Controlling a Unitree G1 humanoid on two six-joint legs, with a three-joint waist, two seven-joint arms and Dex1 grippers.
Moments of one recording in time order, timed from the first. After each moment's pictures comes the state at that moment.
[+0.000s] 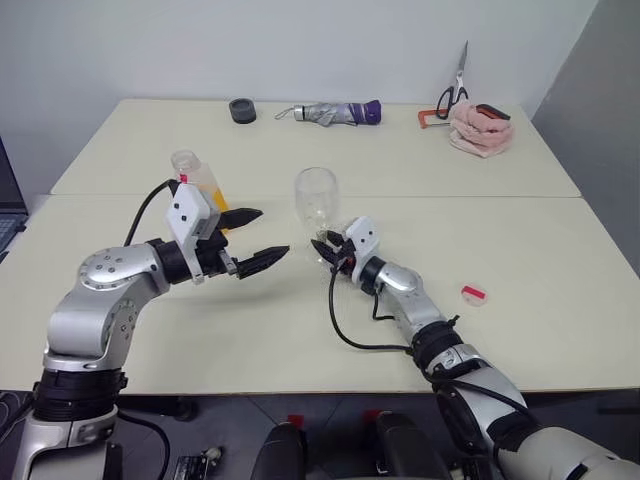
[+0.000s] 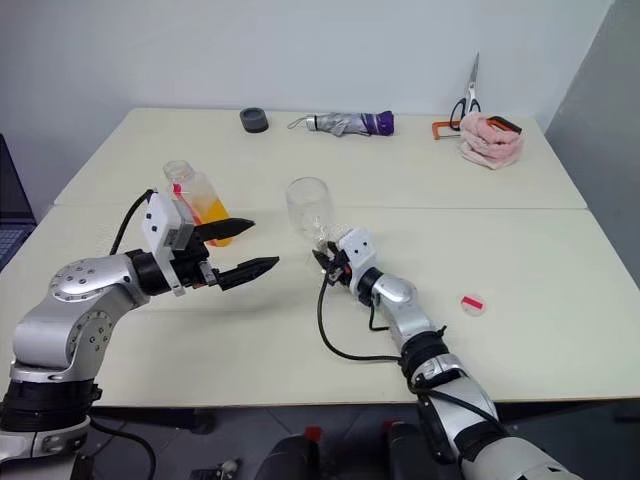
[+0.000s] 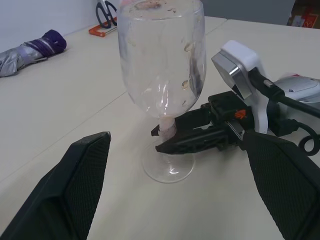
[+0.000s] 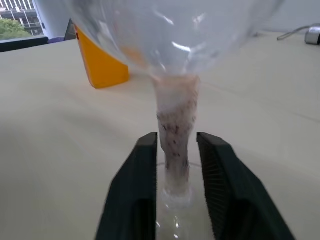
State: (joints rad) left arm -0.35 0.73 0.15 -0.19 -0.50 0.49 -0.92; right arm -0.76 0.05 0.11 0.91 0.06 -0.29 0.57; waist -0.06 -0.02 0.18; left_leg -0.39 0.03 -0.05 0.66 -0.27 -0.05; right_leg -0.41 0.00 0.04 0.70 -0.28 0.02
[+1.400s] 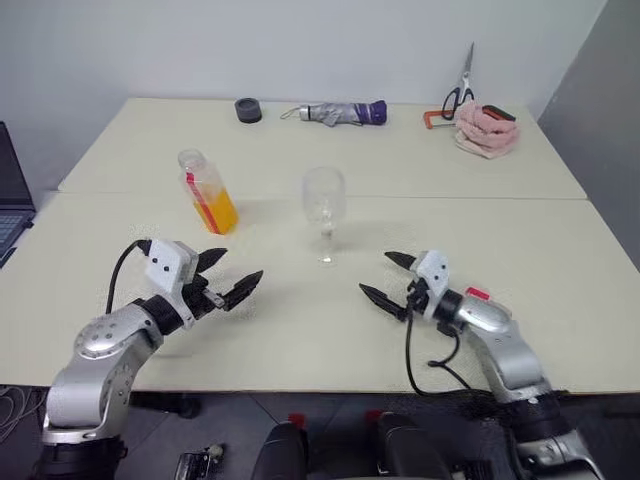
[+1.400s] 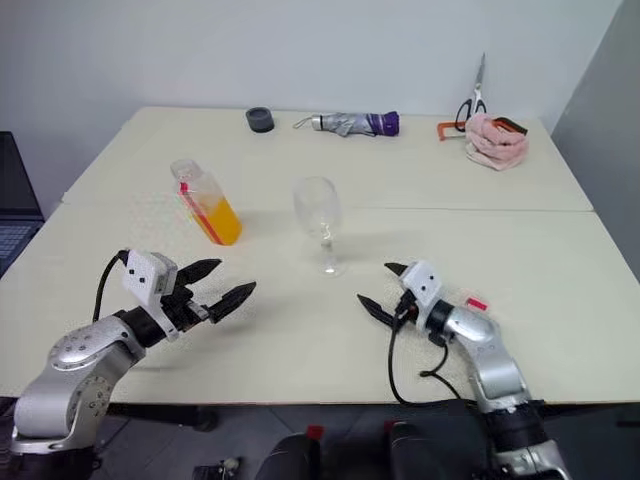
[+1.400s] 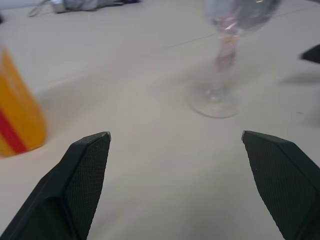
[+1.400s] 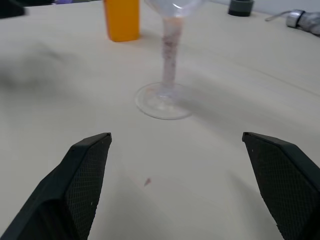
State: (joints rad) left arm -0.03 0.58 0.26 -0.26 -0.43 0.43 -0.63; right arm -0.22 -0.35 0.13 -0.13 0.17 0.19 0.74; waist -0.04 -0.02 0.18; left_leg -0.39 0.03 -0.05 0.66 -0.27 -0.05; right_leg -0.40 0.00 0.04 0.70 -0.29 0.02
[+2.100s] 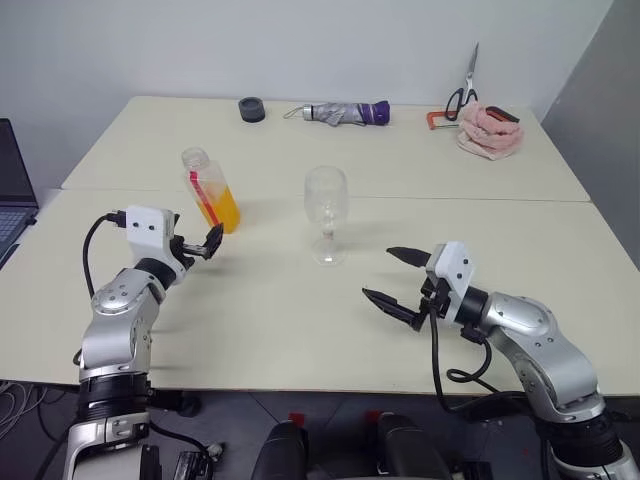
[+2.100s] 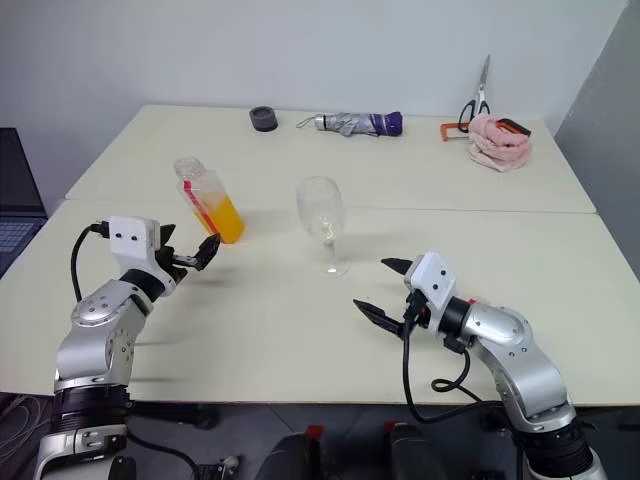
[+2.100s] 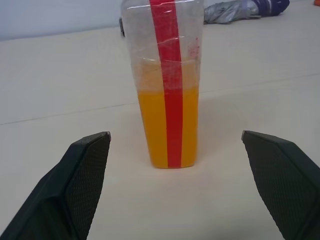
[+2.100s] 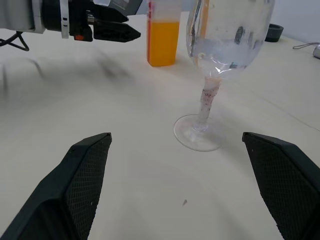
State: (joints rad) left arm -0.36 0.53 0.28 0.17 -0.28 0.27 -0.42; right arm -0.19 -0.46 0.11 -0.47 0.30 0.45 0.71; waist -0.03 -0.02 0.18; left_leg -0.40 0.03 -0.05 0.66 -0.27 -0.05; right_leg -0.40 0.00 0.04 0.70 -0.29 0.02
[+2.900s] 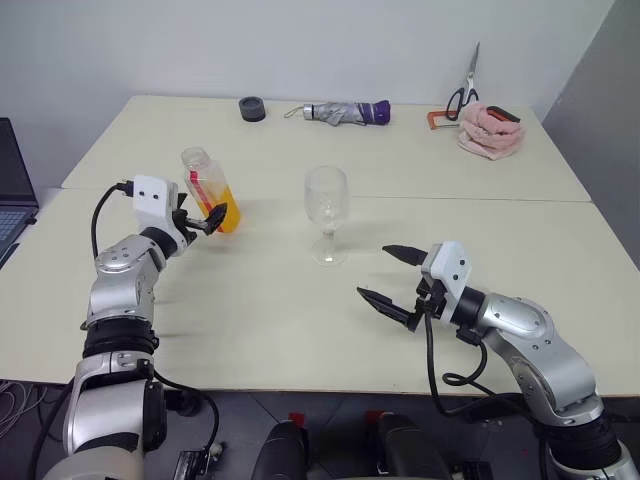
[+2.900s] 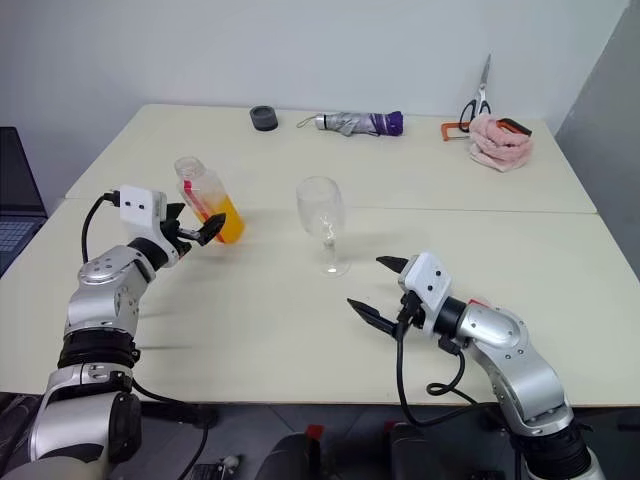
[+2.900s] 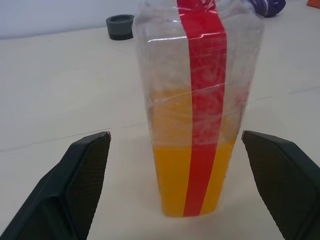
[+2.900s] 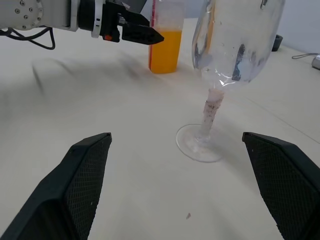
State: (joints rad) left arm -0.66 0.58 0.23 0.63 -0.22 0.13 -0.57; right arm -0.19 -0.46 0.14 -0.51 0.30 0.45 0.67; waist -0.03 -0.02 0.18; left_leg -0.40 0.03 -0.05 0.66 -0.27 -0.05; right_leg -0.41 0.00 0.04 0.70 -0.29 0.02
